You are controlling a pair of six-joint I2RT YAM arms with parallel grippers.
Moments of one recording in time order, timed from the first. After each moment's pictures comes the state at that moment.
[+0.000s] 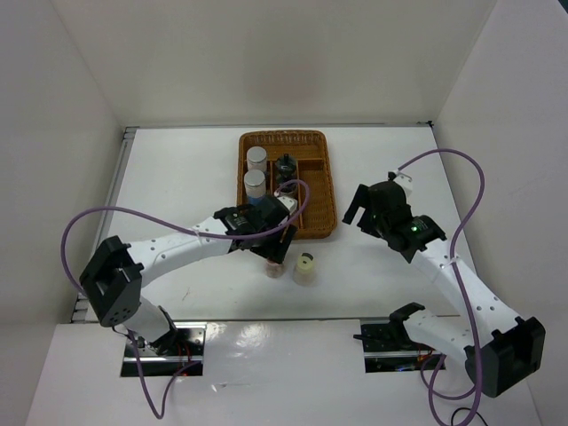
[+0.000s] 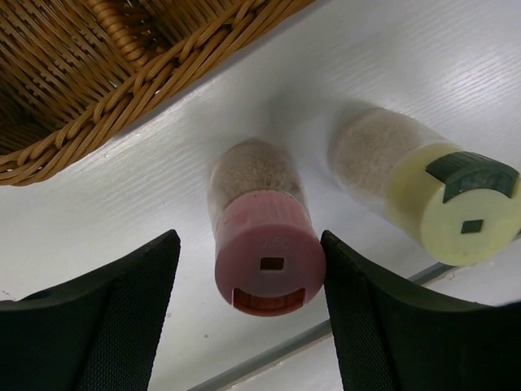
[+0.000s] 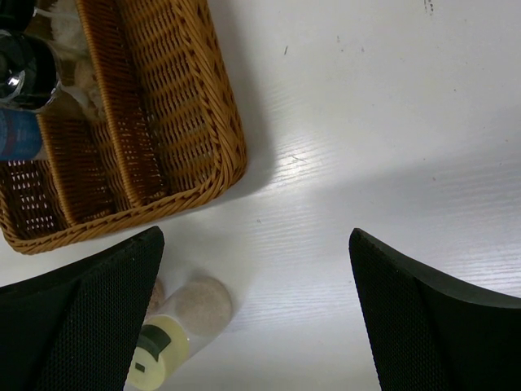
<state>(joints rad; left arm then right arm) -0.87 1.53 1.13 -0.63 -0.11 -0.40 0.42 1.00 0.87 -0.65 0.29 0.73</state>
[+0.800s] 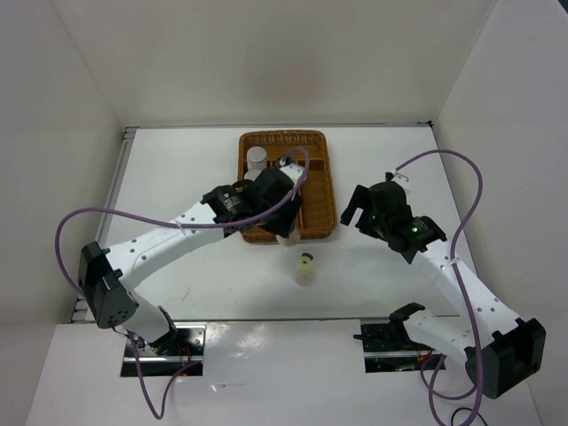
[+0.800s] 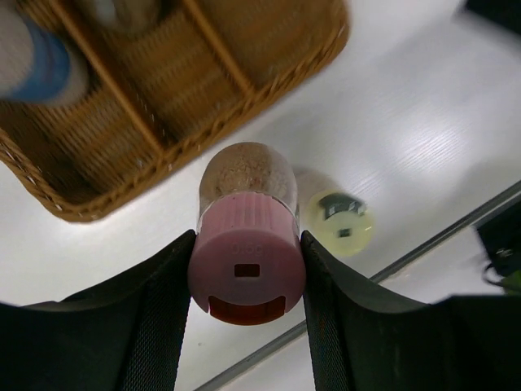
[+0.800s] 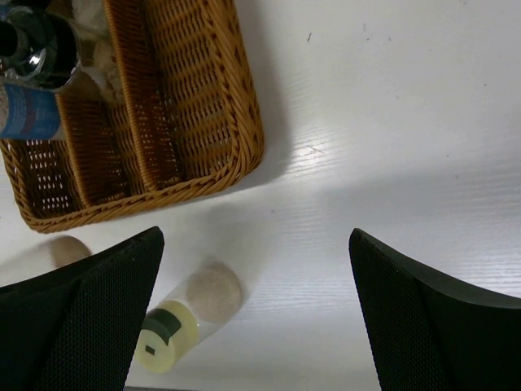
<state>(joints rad) -0.89 1.52 1.39 -0.76 -0.14 -0.38 0.42 0.99 0.87 -0.65 0.24 0.72</state>
